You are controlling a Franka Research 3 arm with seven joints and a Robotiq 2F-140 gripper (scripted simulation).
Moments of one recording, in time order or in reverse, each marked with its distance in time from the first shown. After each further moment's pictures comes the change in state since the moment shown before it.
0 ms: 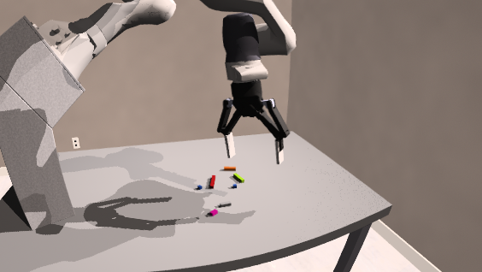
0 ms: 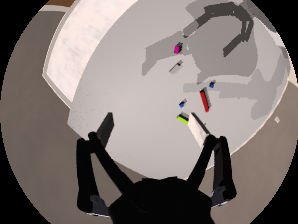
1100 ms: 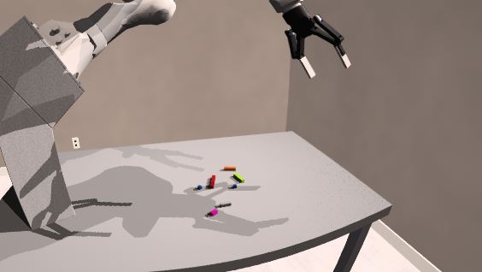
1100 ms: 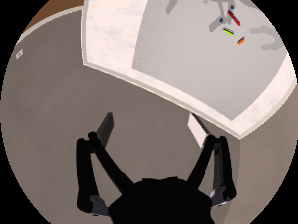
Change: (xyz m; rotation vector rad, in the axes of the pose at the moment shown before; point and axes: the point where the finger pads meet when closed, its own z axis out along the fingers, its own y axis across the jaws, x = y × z) arm -0.174 -0.178 -0.211 0.352 -0.242 0.382
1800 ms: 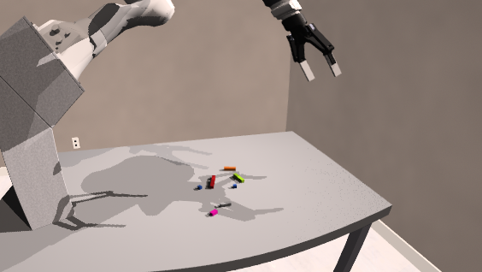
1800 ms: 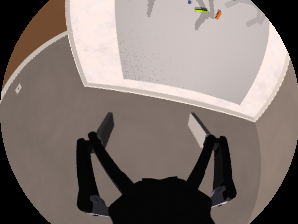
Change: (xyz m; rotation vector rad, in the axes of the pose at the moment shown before) arm -0.012 0.042 0.016 0.011 0.076 0.259
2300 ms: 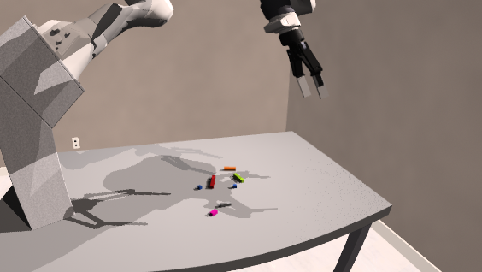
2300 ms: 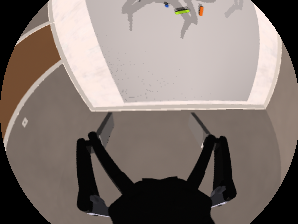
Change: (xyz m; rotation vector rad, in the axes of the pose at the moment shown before) arm 0.050 0.017 0.040 0.012 0.117 0.223
